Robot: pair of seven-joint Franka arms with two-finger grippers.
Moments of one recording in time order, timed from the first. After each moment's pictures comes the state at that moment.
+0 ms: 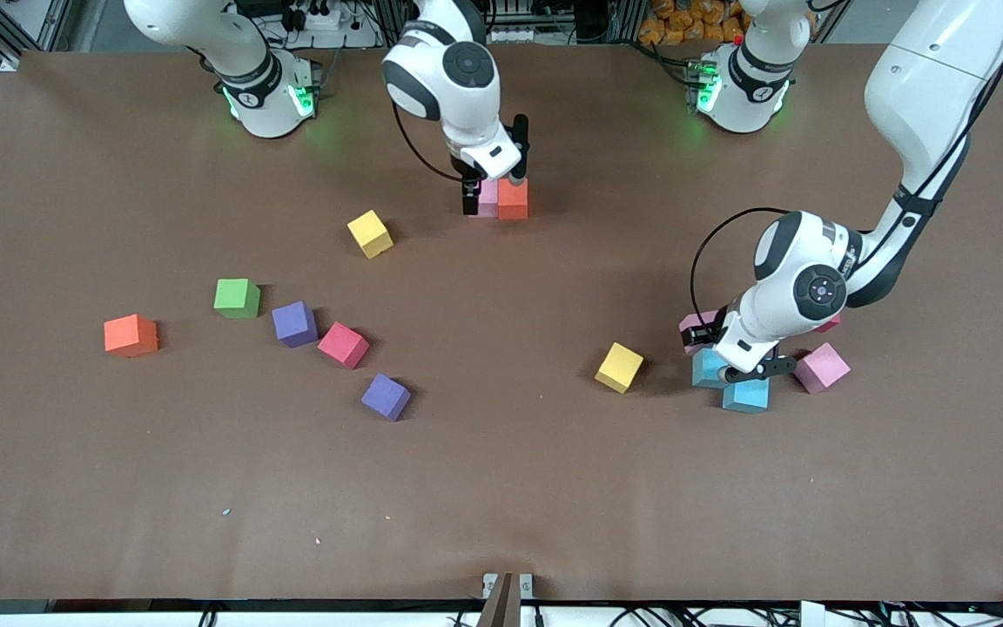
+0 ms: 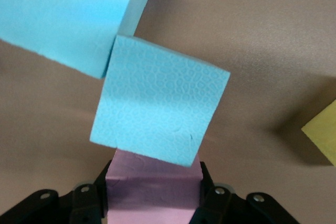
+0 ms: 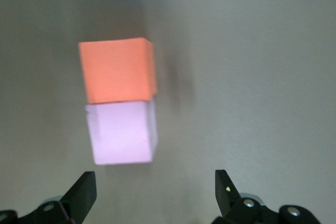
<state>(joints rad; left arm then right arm) 0.27 0.55 -0.54 -2.02 0.23 2.38 -0.65 0.99 0.23 -0.01 -2.15 0.04 2.32 -0.52</state>
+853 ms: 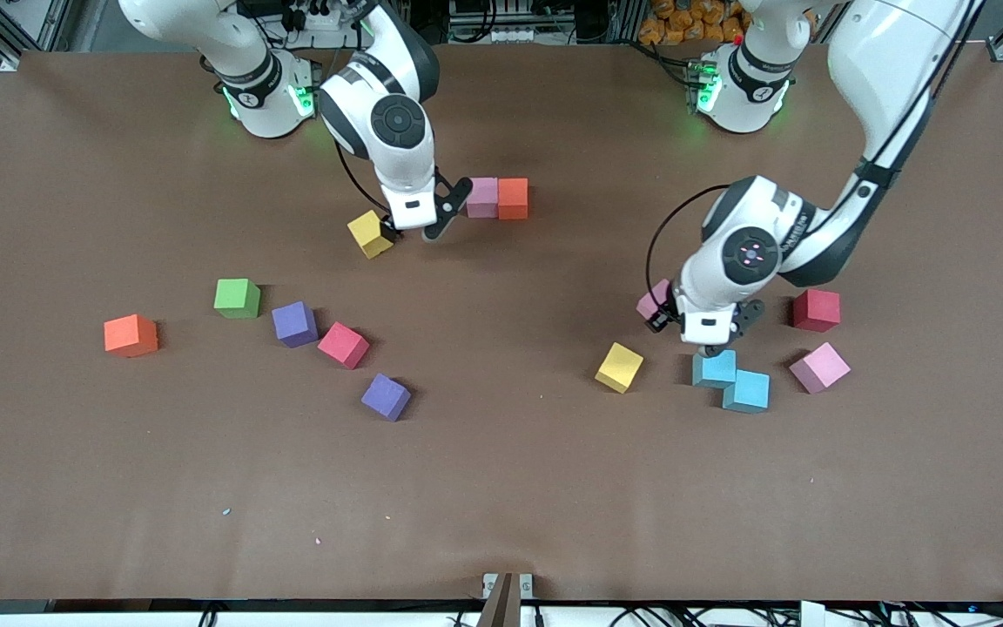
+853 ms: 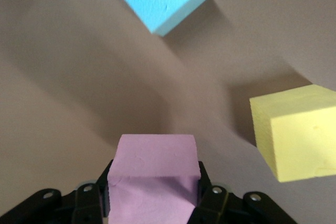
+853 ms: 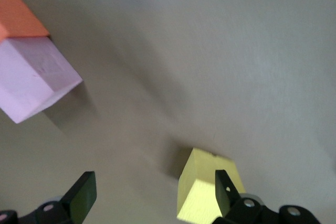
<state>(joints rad) 0.15 0.46 -0.62 -2.01 0.23 2.26 -1.40 0.80 0.17 -0.02 -2.24 0.04 2.18 -0.17</state>
